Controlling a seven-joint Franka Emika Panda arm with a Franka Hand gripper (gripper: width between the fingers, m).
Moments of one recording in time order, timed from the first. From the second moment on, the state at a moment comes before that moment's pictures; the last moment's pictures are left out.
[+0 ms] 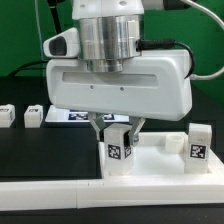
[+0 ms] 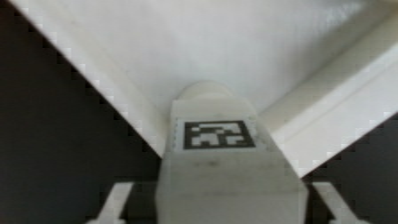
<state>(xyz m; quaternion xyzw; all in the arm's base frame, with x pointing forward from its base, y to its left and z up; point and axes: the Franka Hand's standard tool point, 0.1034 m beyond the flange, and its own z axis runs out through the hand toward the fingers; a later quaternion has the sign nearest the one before) 0.627 0.001 0.072 -0.95 0.31 -0.02 0.05</state>
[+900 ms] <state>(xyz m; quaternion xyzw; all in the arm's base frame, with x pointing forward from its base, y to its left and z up) 0.625 0.007 0.071 -0.62 0.78 0.03 0.08</state>
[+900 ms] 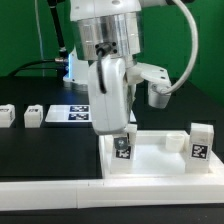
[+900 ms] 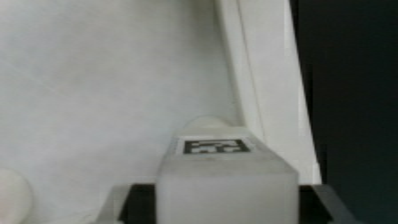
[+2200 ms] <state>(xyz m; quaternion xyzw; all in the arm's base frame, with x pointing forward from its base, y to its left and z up) 0.625 0.004 0.068 -0.98 0.21 -0.04 0.04</state>
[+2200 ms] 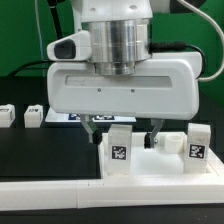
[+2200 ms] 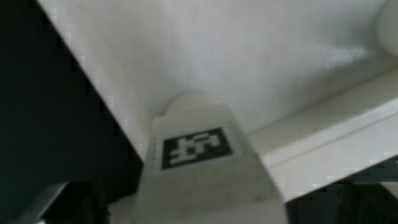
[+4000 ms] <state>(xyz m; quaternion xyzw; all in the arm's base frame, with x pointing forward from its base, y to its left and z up) 0.626 0.008 0.069 -0.59 0.80 0.04 0.08</state>
